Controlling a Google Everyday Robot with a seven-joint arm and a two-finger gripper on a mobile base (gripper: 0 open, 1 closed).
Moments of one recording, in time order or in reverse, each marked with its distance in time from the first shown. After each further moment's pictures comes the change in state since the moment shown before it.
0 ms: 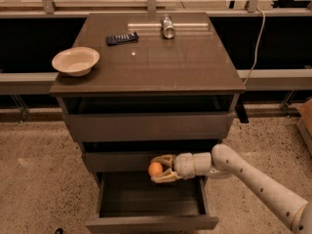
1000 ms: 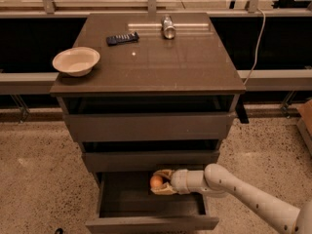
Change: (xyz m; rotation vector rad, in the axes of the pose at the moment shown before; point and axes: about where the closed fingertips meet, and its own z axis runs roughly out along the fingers) arm 0.112 0.003 0.020 0.185 0.241 0.029
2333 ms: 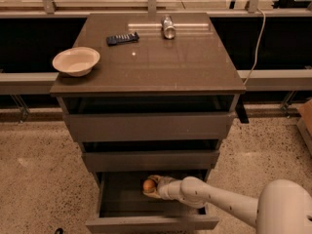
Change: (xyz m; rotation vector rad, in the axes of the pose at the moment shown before) arm 0.087 -0.018 0.087 0.196 0.206 -0.031
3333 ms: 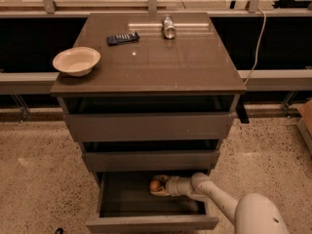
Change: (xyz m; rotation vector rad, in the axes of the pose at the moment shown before) arm 0.081 -0.027 0.036 -0.109 -0.126 -0.004
